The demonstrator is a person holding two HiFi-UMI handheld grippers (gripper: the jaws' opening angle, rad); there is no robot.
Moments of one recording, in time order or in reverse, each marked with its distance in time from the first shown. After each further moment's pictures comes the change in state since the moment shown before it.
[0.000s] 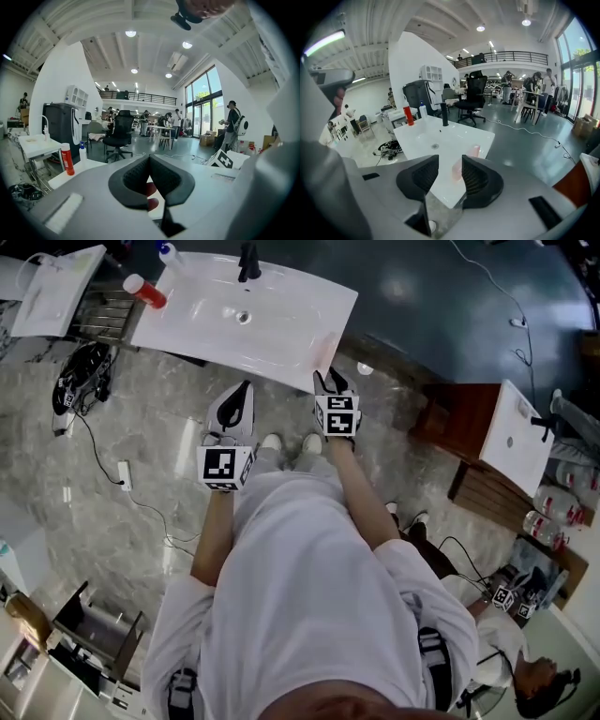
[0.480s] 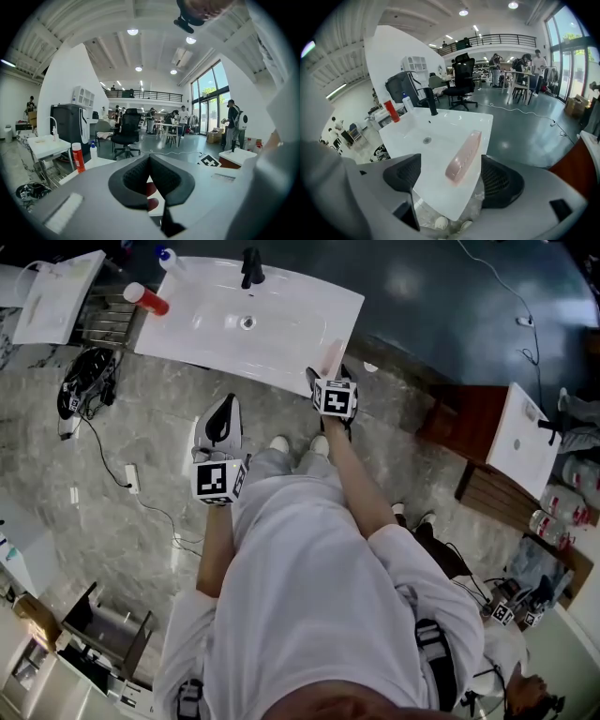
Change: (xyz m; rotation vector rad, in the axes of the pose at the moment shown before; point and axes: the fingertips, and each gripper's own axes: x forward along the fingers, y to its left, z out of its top) left arm -0.009 0.040 -0.008 0.000 0.035 0.084; right arm 0.073 -0.019 -0.023 0.171 0.150 -0.064
